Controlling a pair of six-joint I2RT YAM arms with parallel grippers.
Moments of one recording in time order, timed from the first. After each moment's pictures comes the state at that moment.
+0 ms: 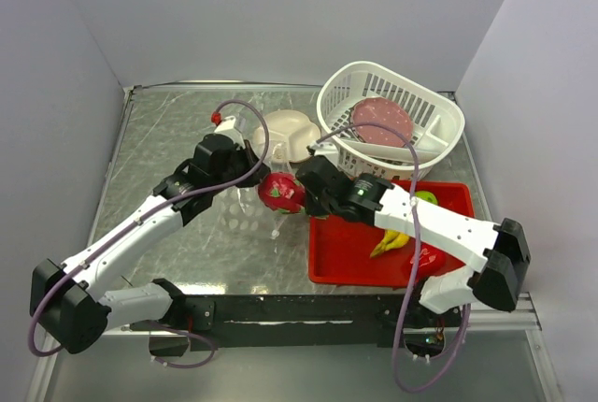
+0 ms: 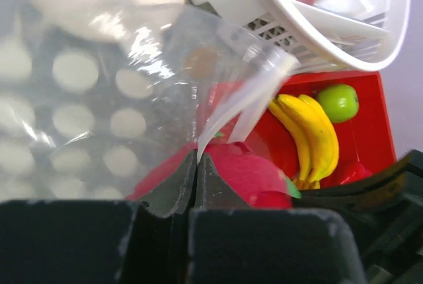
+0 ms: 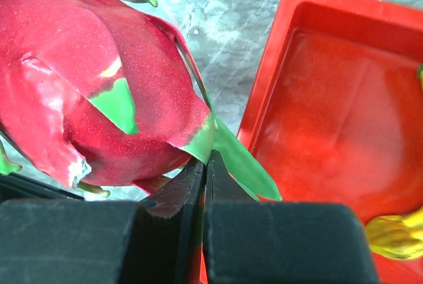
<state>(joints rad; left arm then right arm) -0.61 1.15 0.97 -0.27 0.01 -0.65 0.98 1.38 1.21 -0.71 0.35 0.70</state>
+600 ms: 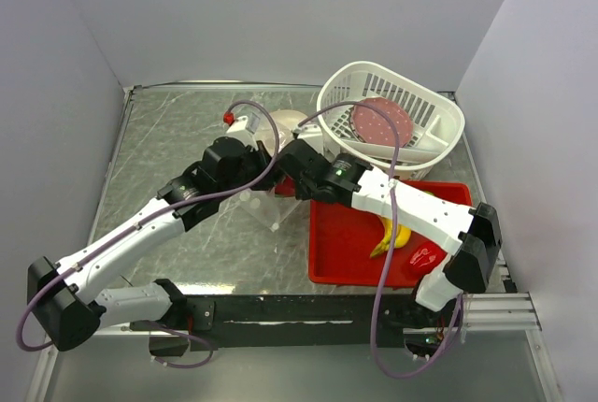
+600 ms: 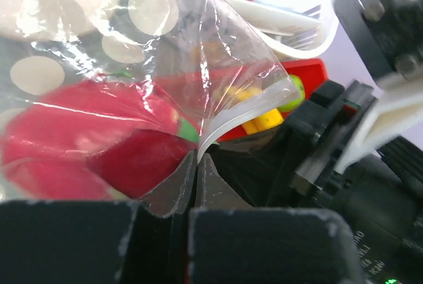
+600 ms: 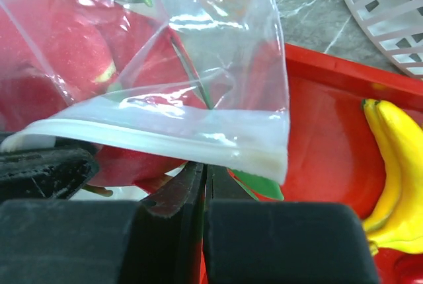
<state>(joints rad) -0.76 1.15 1.03 -0.27 -0.04 -0.72 0.99 1.57 1.48 -0.87 0.50 0.64</state>
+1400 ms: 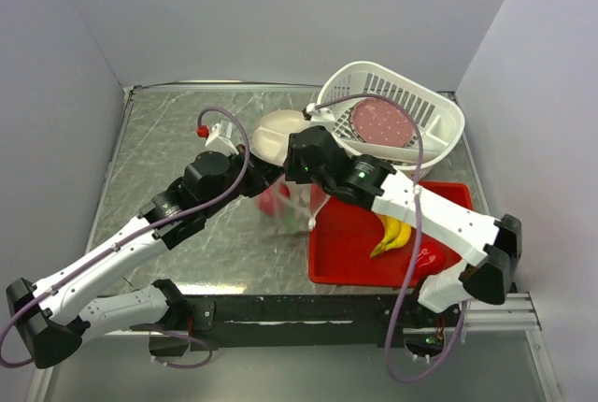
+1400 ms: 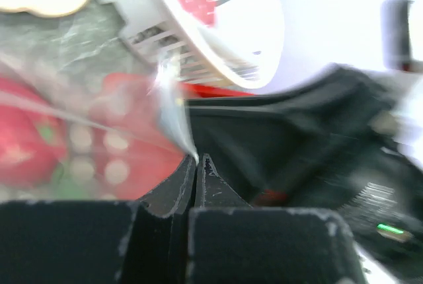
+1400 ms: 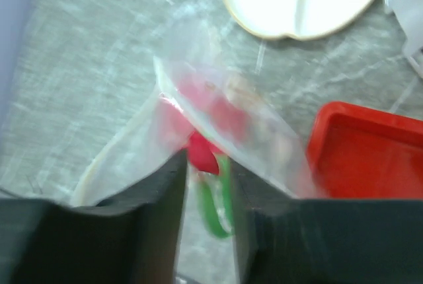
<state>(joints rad) -0.82 0.99 0.97 -0.23 -0.15 -1.04 0.96 1.46 1.43 -0.59 0.42 0.67</state>
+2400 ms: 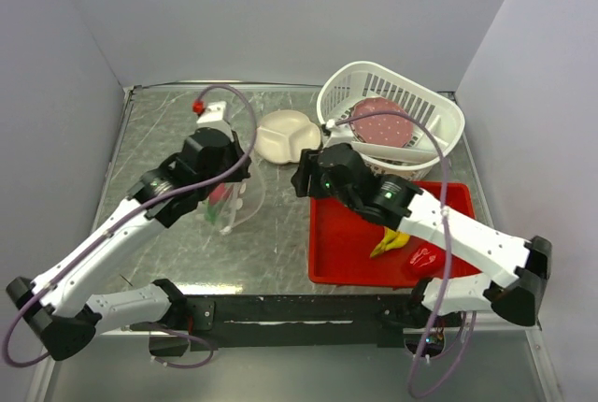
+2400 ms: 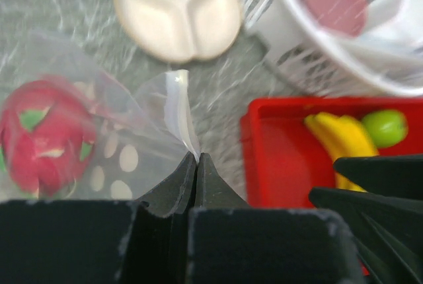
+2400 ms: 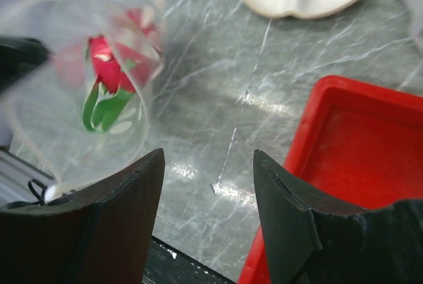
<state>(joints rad) -0.72 1.08 1.23 -0.62 -0.33 -0.60 0.96 1.24 1.20 -0.51 0.35 0.65</state>
